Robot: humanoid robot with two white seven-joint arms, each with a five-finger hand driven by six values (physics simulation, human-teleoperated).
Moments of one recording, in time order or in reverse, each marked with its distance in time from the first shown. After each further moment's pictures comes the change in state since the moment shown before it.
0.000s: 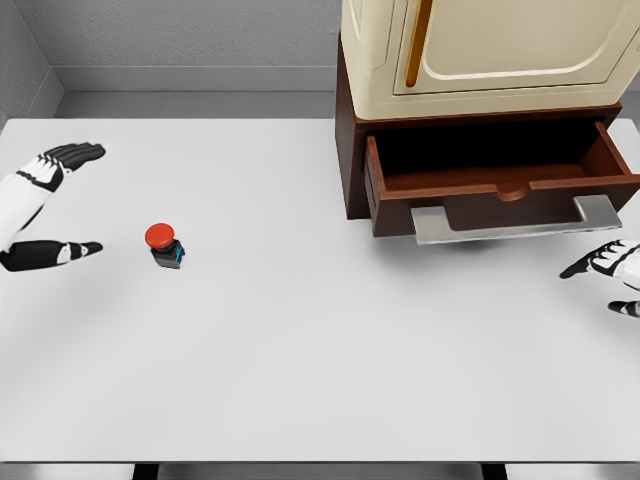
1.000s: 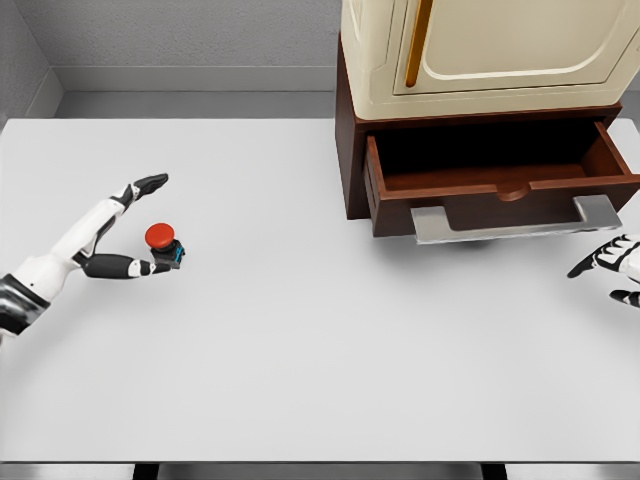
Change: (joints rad) left arm -0.166 -0.044 -0.333 0.296 0.320 0.109 -0.079; right arm 0.003 -0.025 -0.002 0.001 0.015 0.000 -0.040
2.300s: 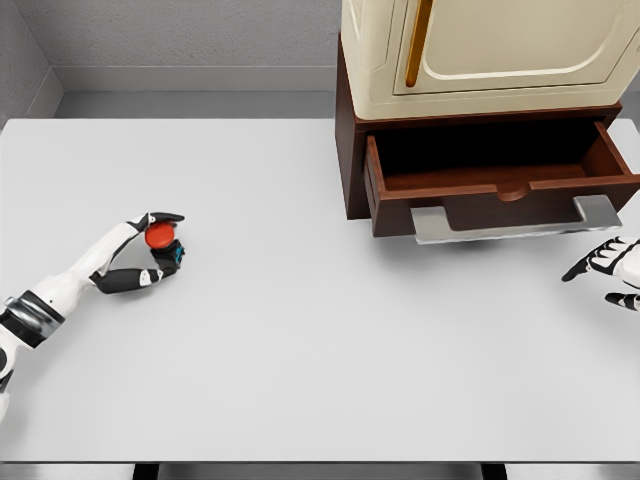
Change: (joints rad) left arm -0.012 -0.055 -0.003 0.138 -0.117 -0.071 0.002; right arm 0.009 -0.005 0.000 -0.025 0.010 0.000 -0.003
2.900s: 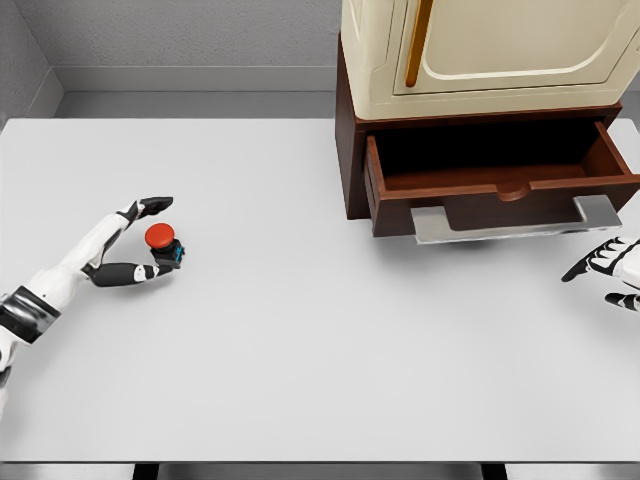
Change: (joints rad) left arm -0.011 0.002 -0.003 0.011 0.093 0.014 0.000; right arm 0.000 0.000 0.000 0.000 0.001 0.000 0.000
